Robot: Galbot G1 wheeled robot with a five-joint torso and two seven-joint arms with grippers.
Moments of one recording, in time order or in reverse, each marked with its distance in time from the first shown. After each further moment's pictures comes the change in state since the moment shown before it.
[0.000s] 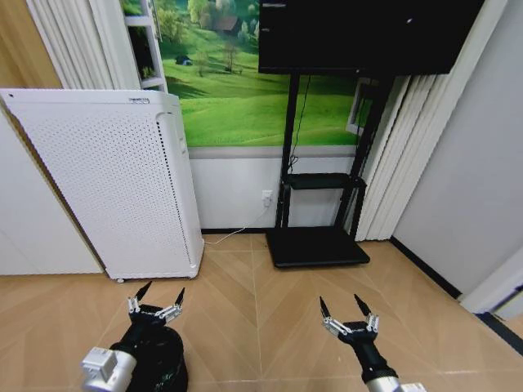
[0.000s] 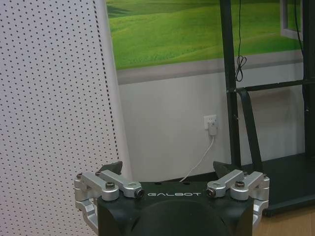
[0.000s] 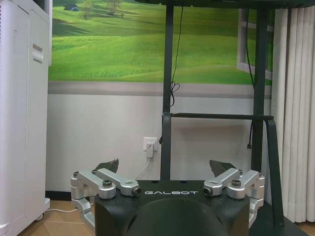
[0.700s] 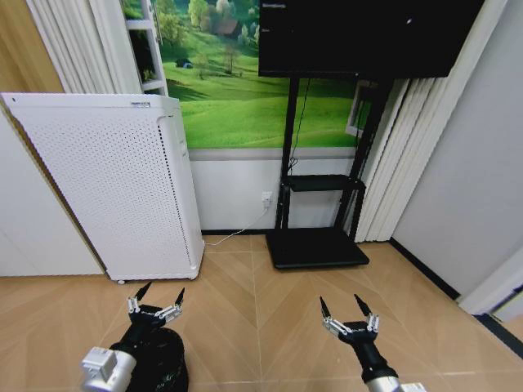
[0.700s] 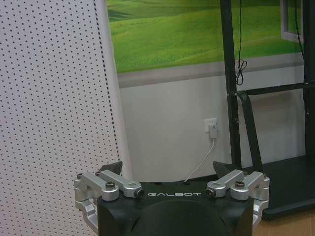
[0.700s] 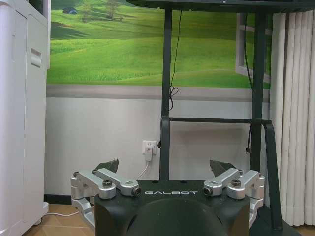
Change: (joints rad) left arm 0.000 0.000 -0.002 0.000 -0.001 0.002 0.000; right arm 0.001 0.002 0.001 -0.001 0.000 0.000 0.004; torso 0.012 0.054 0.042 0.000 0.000
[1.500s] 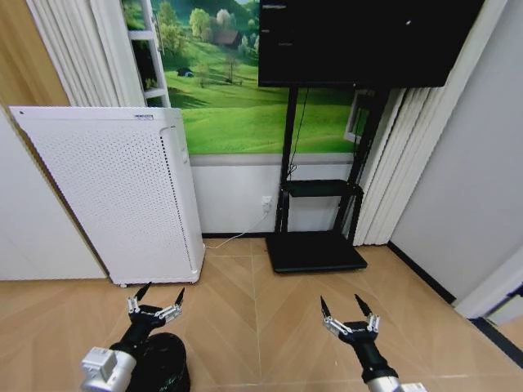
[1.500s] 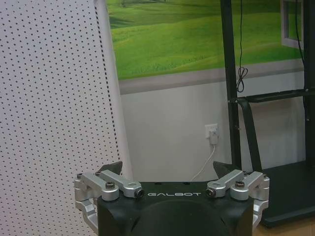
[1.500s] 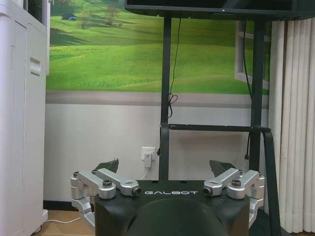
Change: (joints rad) left arm 0.000 0.000 0.000 0.001 -0.001 0.000 0.000; right arm 0.000 0.000 0.001 0.000 0.001 0.001 0.002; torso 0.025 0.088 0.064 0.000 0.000
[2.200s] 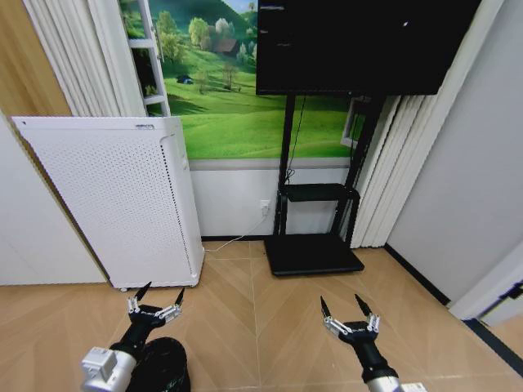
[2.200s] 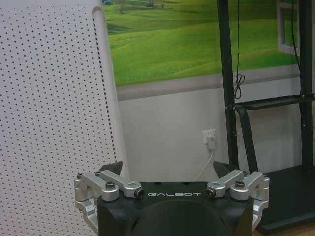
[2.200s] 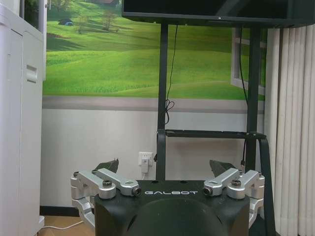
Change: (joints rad) left arm 0.000 0.000 0.000 0.000 0.000 0.000 0.000; right arm 0.000 0.000 0.000 0.000 0.000 0.000 0.000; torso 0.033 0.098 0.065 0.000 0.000
